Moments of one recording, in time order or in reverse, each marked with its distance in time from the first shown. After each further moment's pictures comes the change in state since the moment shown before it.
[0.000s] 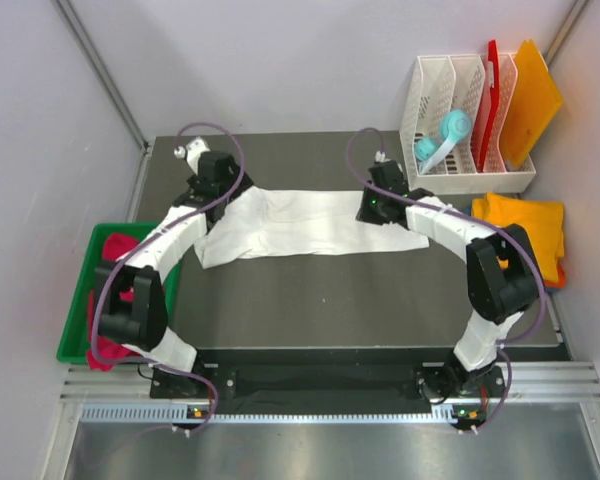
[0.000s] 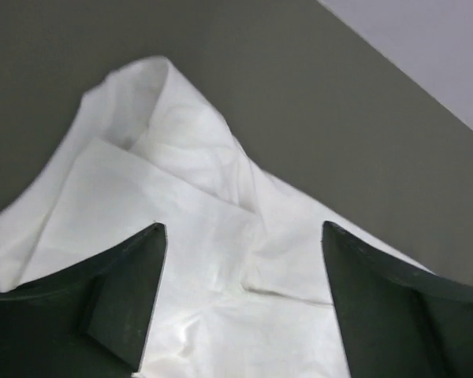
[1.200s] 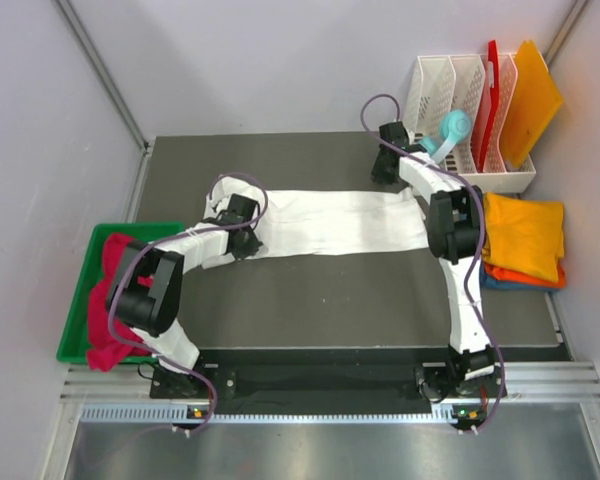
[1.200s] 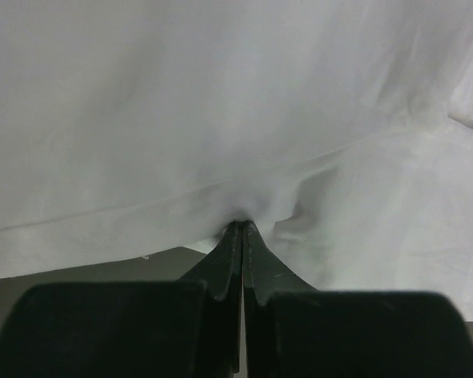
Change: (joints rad) left arm -0.117 0.091 -0.263 -0.157 0.095 -0.077; right arm -0.238 0.684 0.859 -0.219 0.077 -0.025
